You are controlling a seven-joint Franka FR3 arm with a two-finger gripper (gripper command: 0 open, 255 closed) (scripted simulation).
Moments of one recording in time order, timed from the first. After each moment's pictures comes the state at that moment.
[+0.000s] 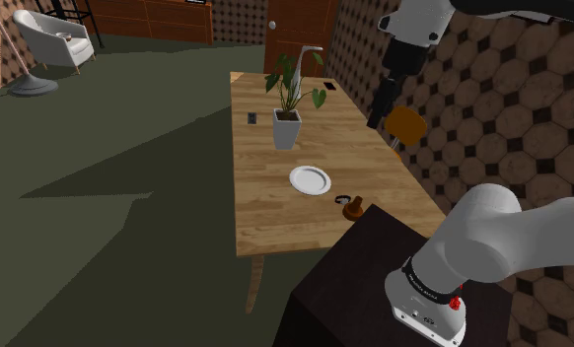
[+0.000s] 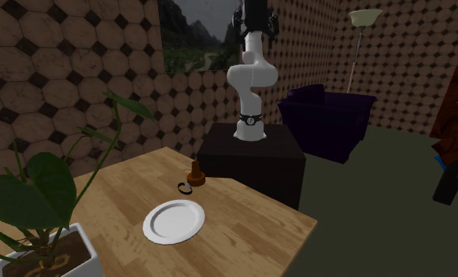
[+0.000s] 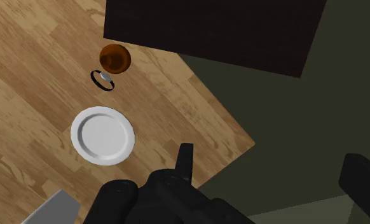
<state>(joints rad) 0.02 -0.82 -0.04 -2.34 0.05 1.51 -0.17</state>
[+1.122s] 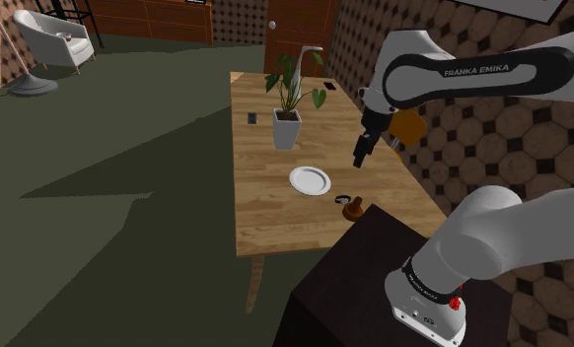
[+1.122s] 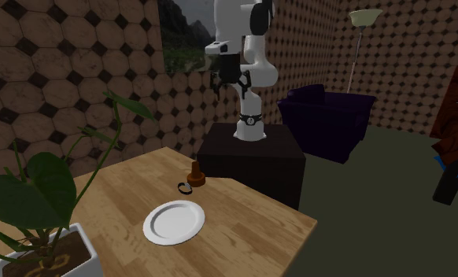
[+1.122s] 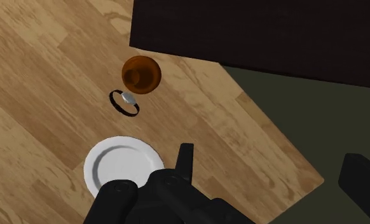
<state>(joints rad) -0.07 -0.66 -0.18 -2.67 -0.10 1.93 -0.30</state>
